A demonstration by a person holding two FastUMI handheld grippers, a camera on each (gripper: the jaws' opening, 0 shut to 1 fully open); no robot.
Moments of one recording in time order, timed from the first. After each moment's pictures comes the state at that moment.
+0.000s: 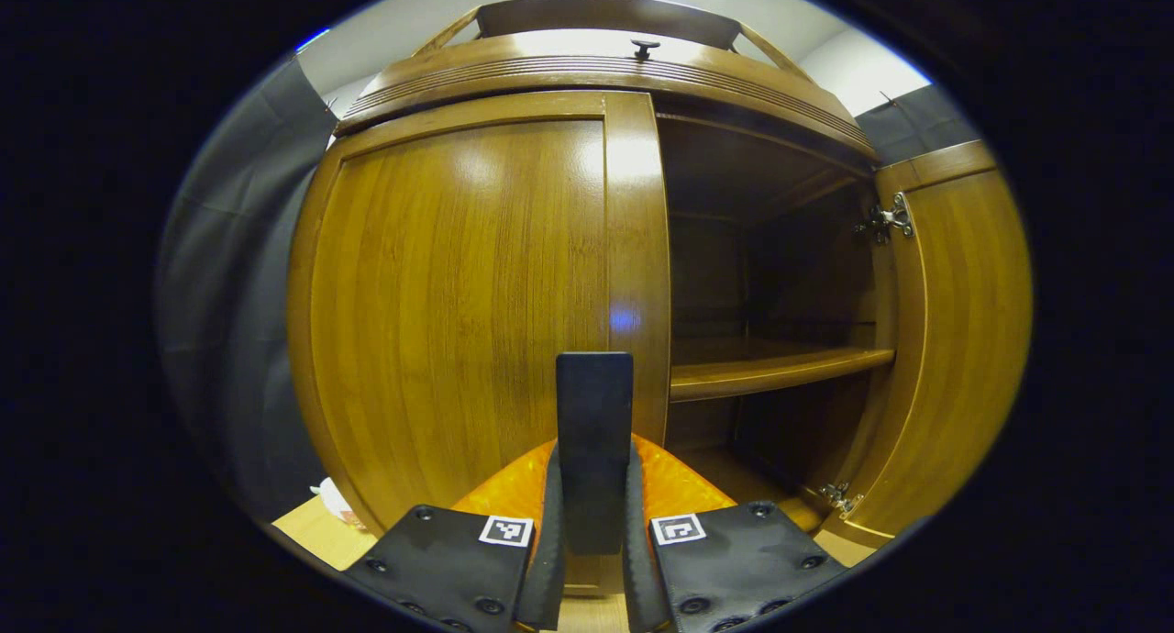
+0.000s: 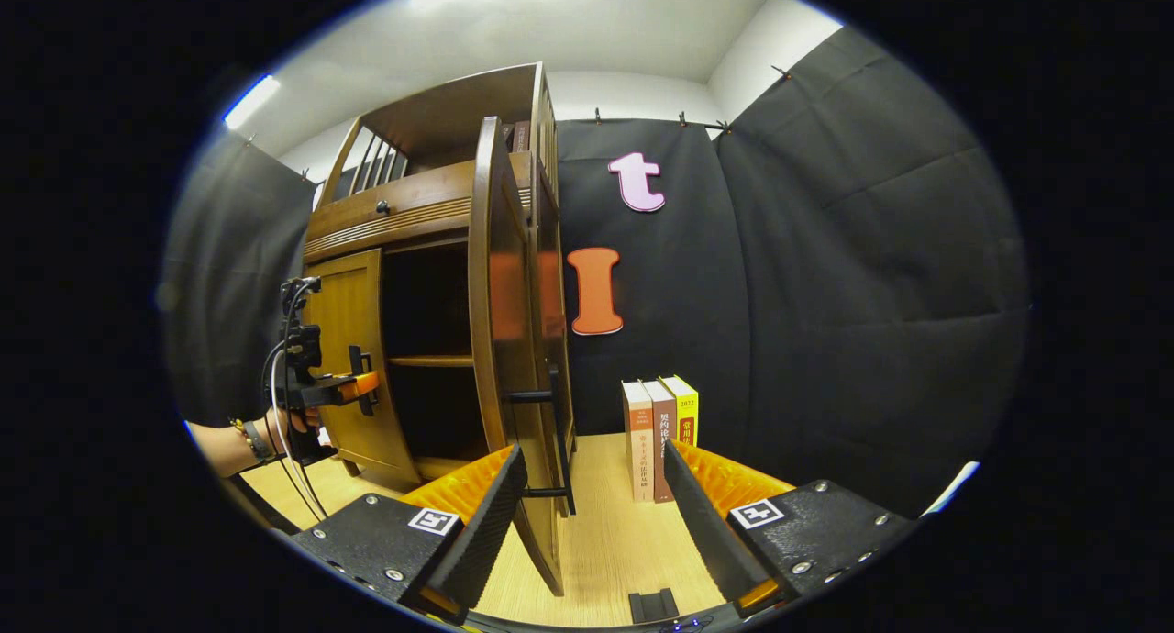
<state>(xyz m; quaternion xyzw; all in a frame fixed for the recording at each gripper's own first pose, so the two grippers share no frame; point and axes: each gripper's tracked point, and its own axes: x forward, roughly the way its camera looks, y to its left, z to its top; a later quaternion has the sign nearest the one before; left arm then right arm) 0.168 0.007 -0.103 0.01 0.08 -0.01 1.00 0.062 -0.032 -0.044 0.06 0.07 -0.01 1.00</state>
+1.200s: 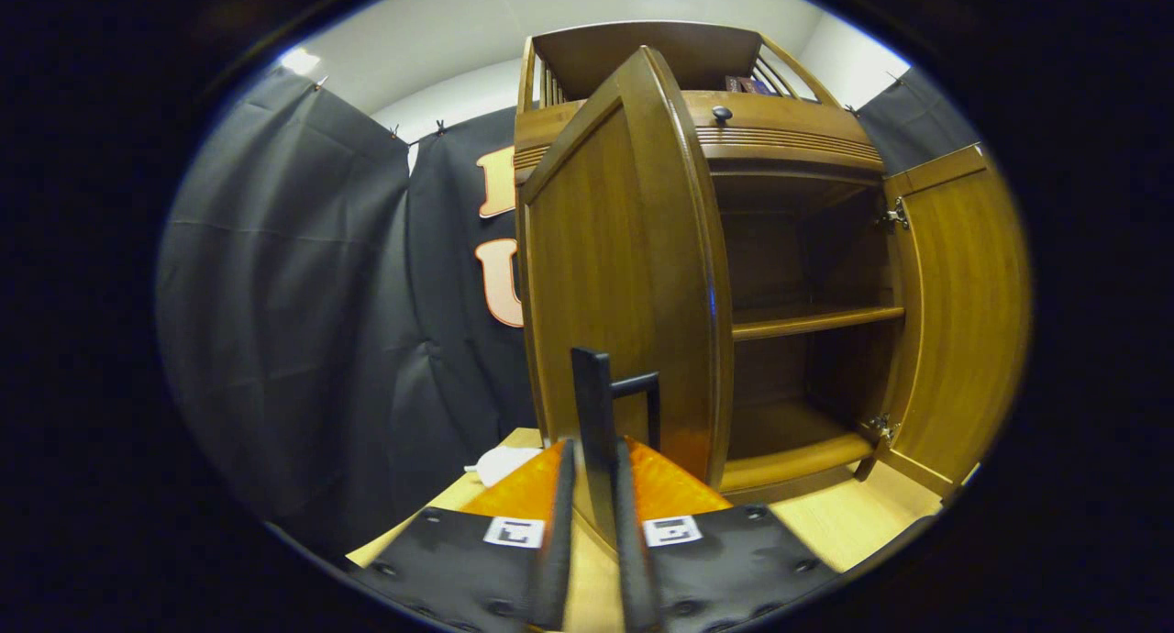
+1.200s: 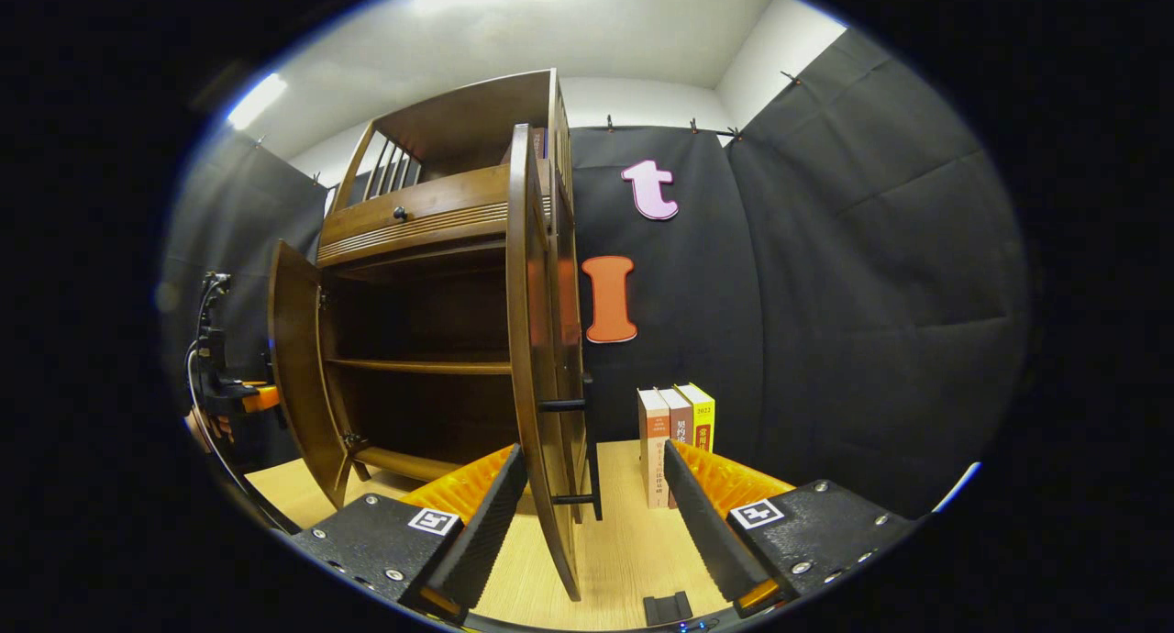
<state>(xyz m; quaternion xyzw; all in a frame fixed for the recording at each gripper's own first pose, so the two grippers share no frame) -0.014 0.136 -0.058 0.07 0.11 0.11 0.99 0.065 -0.019 -0.033 0.06 0.06 0.01 1.00</state>
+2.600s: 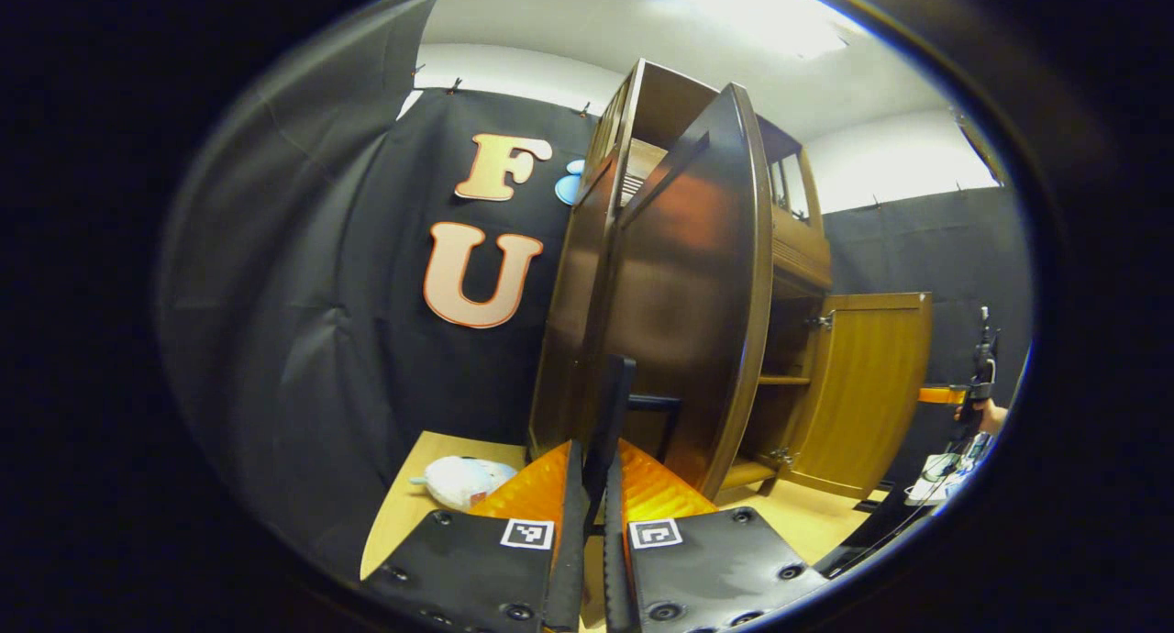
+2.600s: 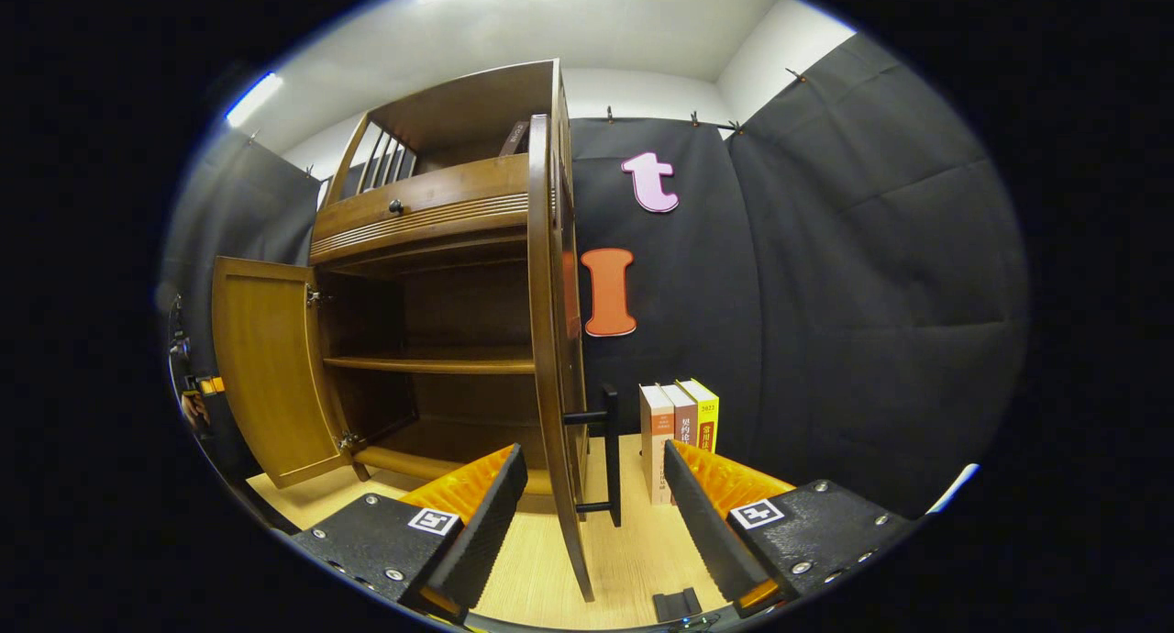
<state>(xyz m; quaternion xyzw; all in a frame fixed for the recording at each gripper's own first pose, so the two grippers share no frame) -0.034 0.308 -0.047 -0.11 0.06 -0.14 0.98 0.070 -0.007 -0.024 0.06 0.08 0.00 1.00</state>
